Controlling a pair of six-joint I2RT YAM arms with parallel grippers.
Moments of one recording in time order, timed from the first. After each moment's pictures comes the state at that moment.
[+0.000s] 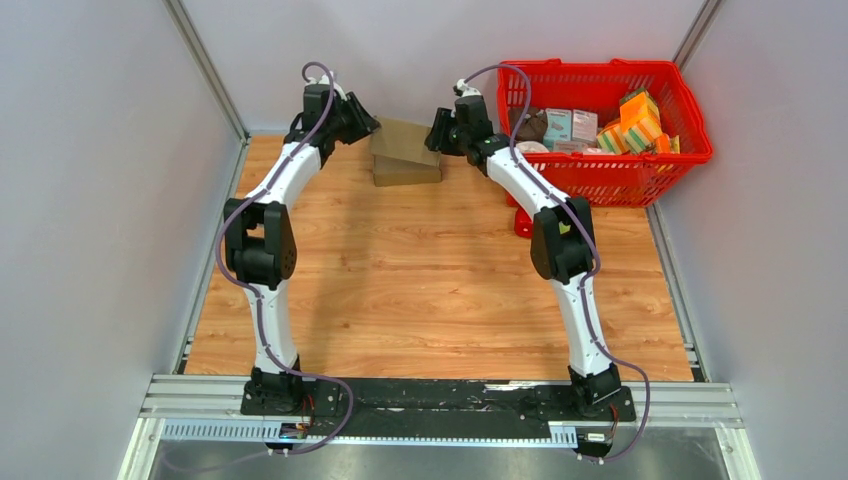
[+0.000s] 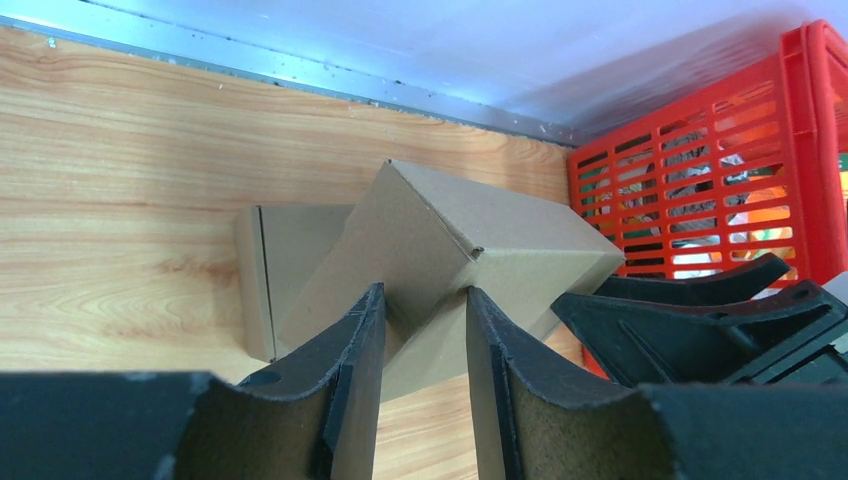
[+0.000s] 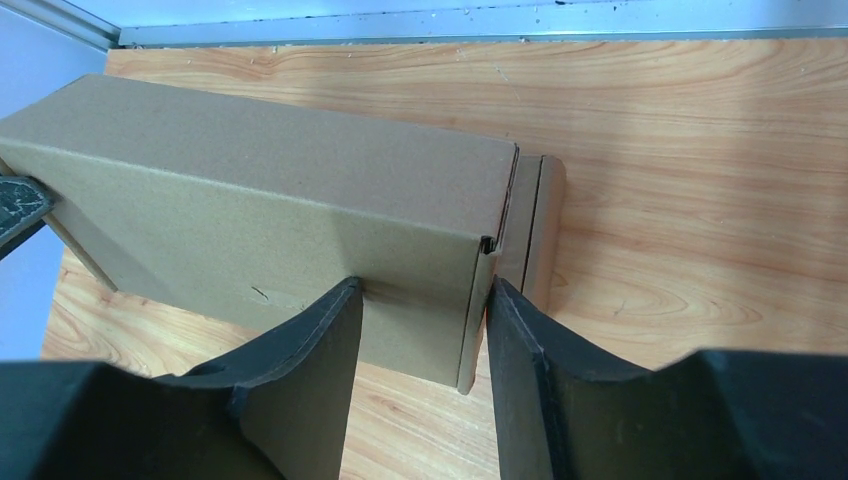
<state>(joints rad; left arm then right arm) -0.17 2.10 1.84 -0.16 0.28 -0.59 0.44 2.37 2.18 -0.27 -0.07 0.49</state>
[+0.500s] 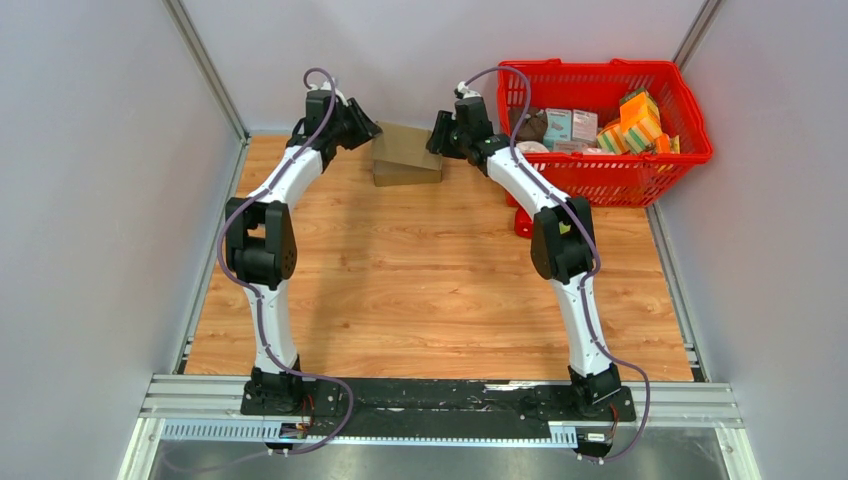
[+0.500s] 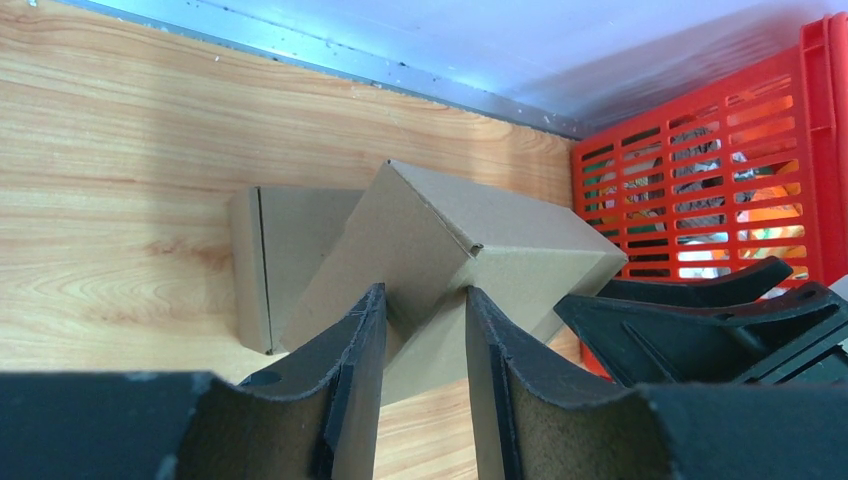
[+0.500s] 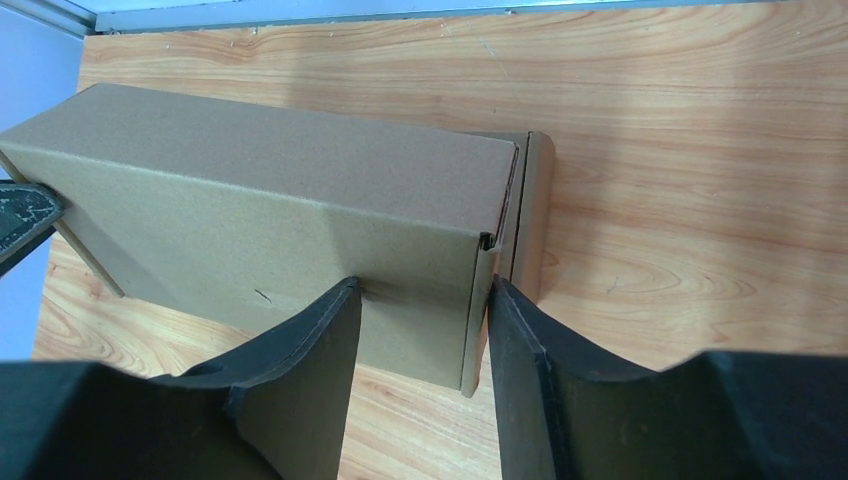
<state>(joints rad) -0.17 2.10 1.80 -0.13 0.28 -0.63 0.44 2.37 2.18 -0.32 -0.07 0.50</state>
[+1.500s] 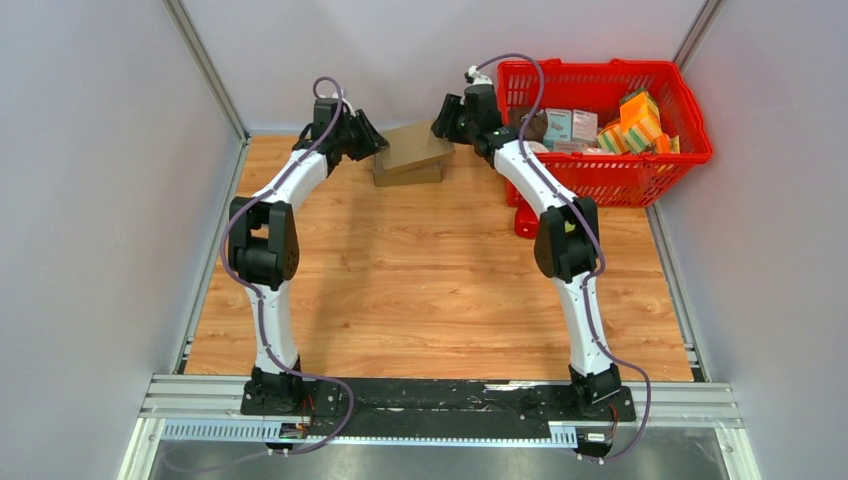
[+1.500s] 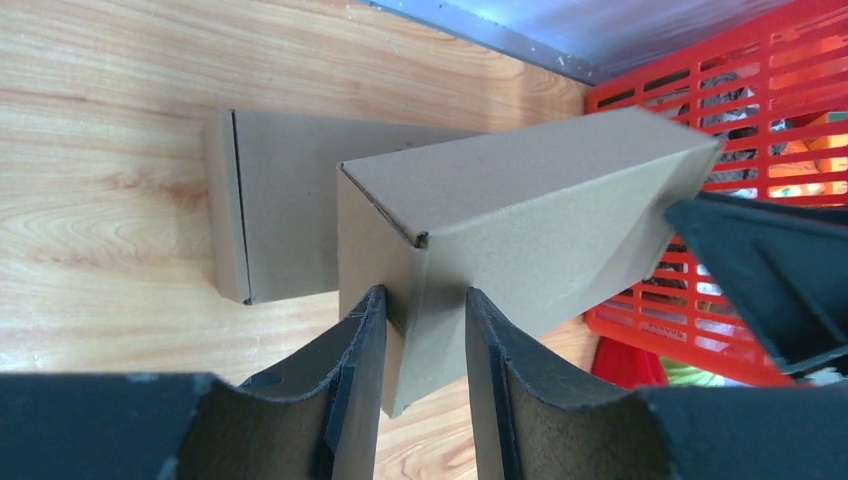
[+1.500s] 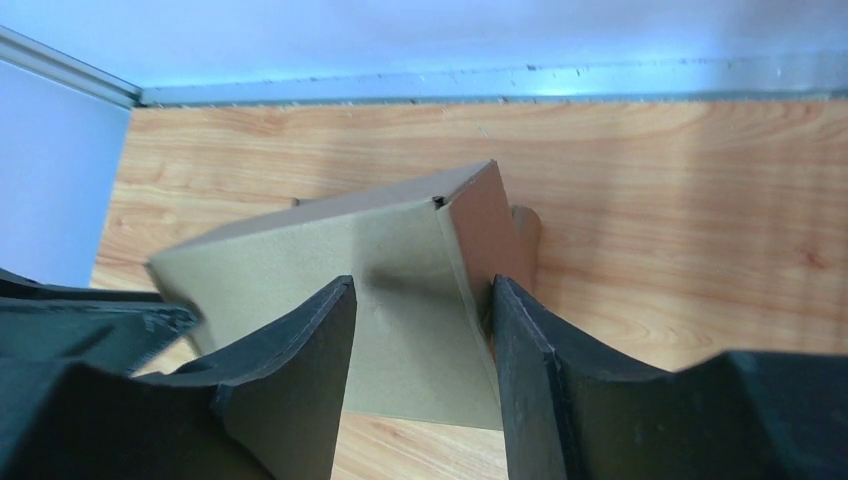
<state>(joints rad) -0.19 2.10 1.76 -0.17 0.30 -0.64 0.41 2.37 2.24 -0.30 -0.06 0.50</state>
